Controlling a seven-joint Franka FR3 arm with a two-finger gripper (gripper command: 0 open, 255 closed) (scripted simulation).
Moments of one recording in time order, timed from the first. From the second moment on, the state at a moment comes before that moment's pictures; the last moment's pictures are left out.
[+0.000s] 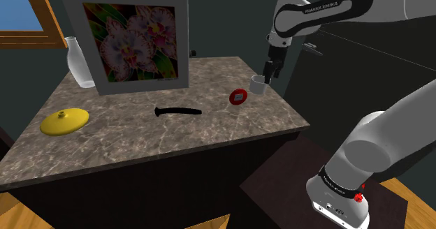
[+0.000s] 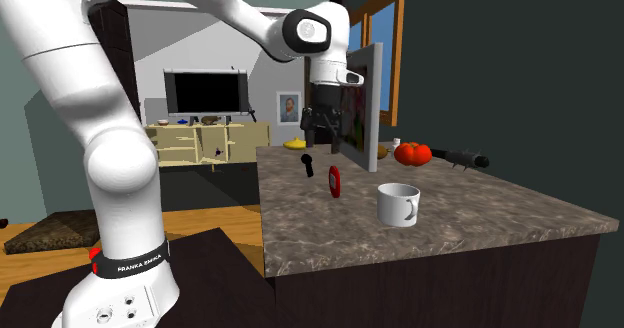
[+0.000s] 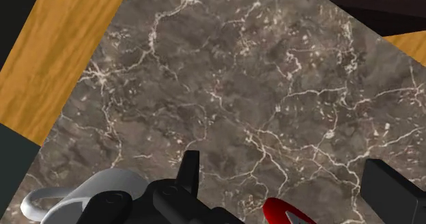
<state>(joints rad) -0.03 -0.32 -0.17 -2.30 -0.06 1.90 -0.27</state>
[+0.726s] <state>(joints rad) -0.06 0.10 -0.22 -2.03 -0.07 2.07 -0.36</state>
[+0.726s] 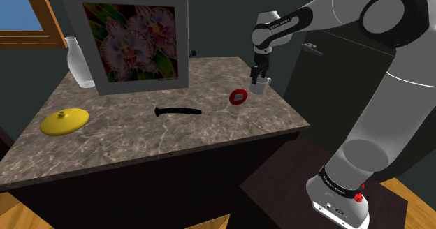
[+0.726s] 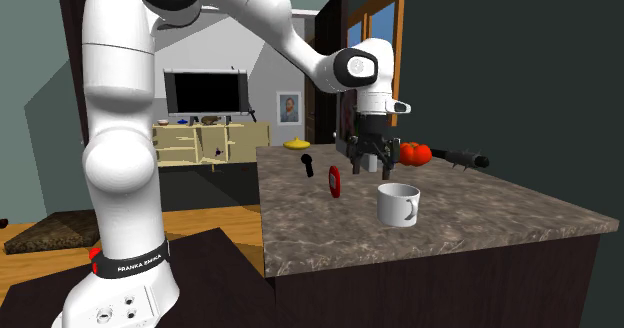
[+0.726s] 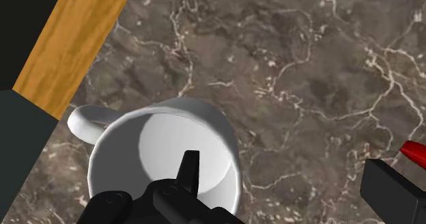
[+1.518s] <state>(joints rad) -0.08 0.25 -0.22 -1.99 -0.06 2.18 -0.38</state>
